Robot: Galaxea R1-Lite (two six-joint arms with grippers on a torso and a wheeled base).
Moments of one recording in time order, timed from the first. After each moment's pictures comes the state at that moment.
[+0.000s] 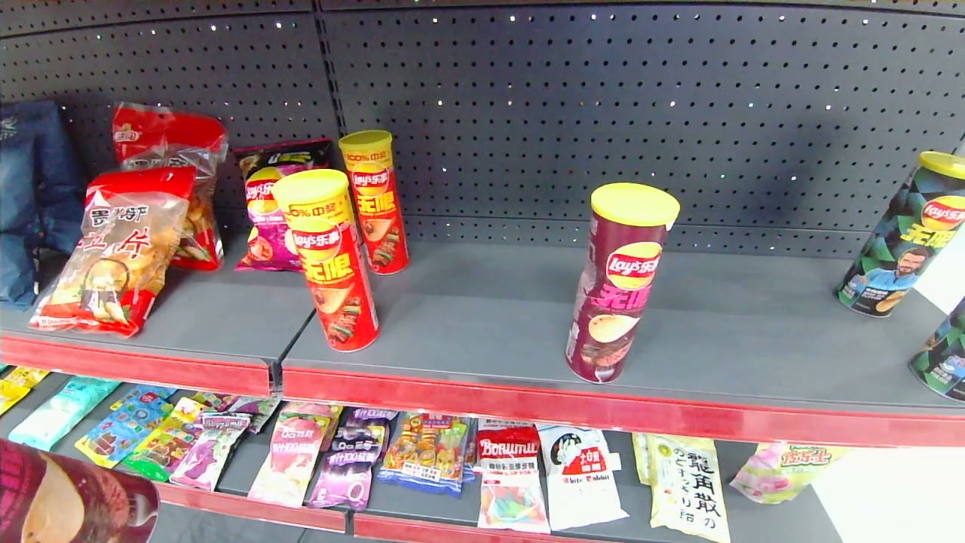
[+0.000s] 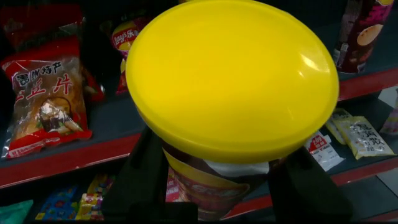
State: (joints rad) left arm -0.15 0.40 -0.51 0.08 -0.16 0.16; right arm 0.09 0.40 -0.43 0.32 -0.29 -0.05
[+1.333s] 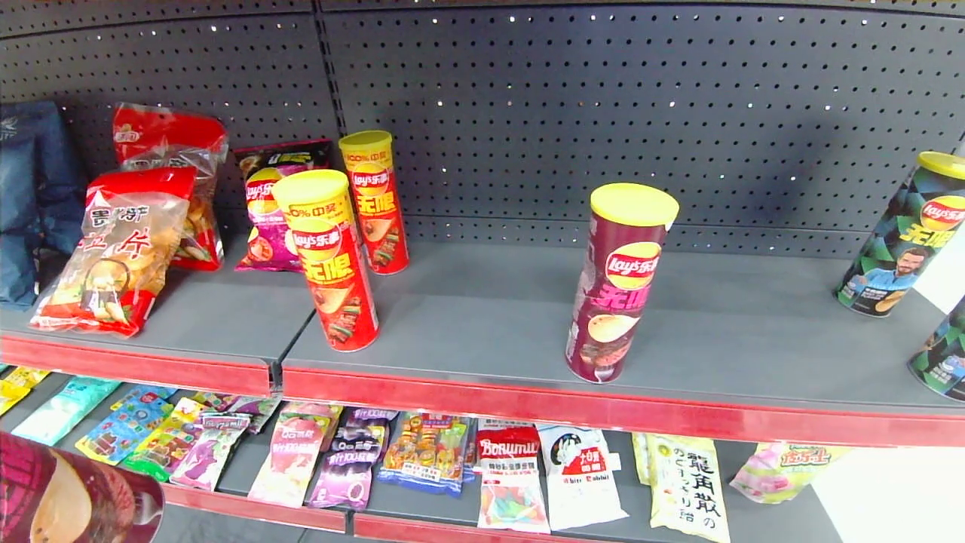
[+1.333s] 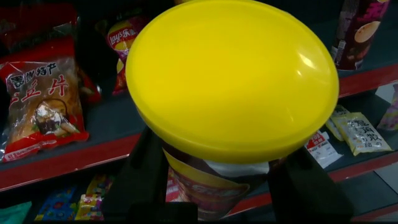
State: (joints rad) left arm -0.15 0.42 -0.52 0.08 -0.17 0.17; right arm 0.12 0.11 -0.03 0.02 0.01 -0.01
